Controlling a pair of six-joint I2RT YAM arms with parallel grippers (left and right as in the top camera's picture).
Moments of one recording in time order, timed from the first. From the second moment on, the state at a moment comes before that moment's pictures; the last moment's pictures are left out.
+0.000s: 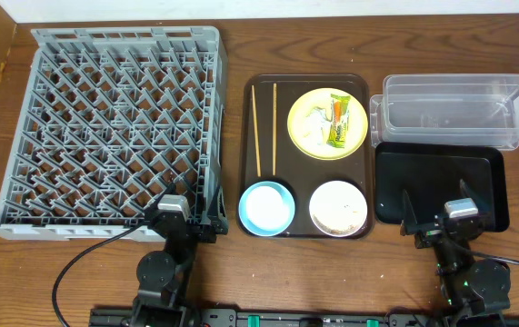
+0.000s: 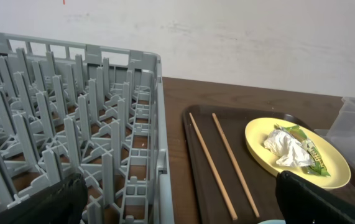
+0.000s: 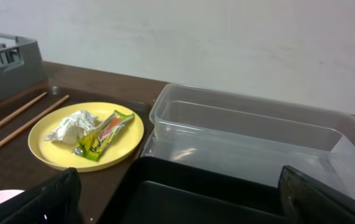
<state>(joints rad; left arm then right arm) -0.16 0.01 0.02 -0.11 -0.01 -0.19 0.18 0.01 0.01 -0.06 0.02 -0.08</state>
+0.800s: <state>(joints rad) -0.16 0.09 0.11 -0.14 -0.01 -0.19 0.18 0.08 0.10 -0.03 -0.18 -0.07</state>
